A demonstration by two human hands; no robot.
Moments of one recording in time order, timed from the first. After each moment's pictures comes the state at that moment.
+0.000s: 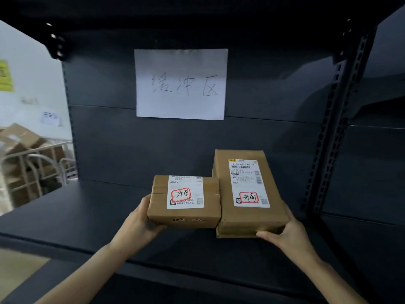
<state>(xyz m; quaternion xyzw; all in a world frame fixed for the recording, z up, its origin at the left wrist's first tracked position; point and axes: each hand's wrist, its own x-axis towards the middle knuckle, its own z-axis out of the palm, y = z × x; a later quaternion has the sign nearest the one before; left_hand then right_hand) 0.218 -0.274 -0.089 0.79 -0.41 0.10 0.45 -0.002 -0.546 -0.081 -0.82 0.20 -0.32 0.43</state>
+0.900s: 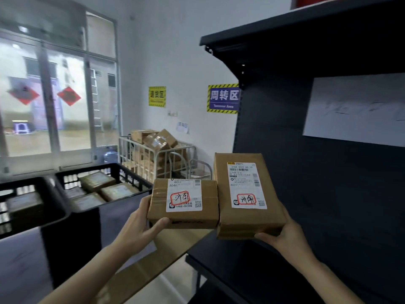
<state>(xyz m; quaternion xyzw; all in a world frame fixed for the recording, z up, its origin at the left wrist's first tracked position) 0.219 0.151 -0.076 0.82 -0.25 0.23 0.47 0.173 -0.195 -0.071 -0.84 -0.06 -0.21 0.49</state>
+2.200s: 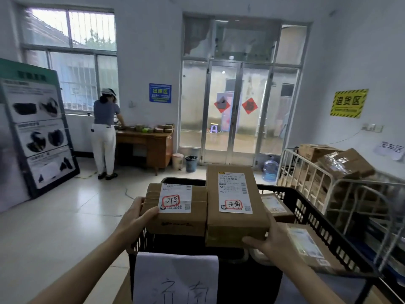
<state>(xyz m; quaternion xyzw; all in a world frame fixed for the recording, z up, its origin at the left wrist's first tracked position) 0.239 0.568 -0.090 0.76 0.25 0.34 0.50 0.467 0.317 -0.099 -0.75 -0.43 0.04 0.50</state>
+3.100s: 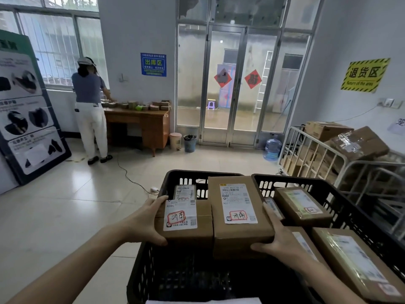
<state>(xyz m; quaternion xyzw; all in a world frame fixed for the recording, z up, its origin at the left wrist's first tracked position) 0.313 0.725 -0.126 0.92 0.20 0.06 0.33 0.534 0.443 -0.141 -0.80 -0.40 0.16 0.41</state>
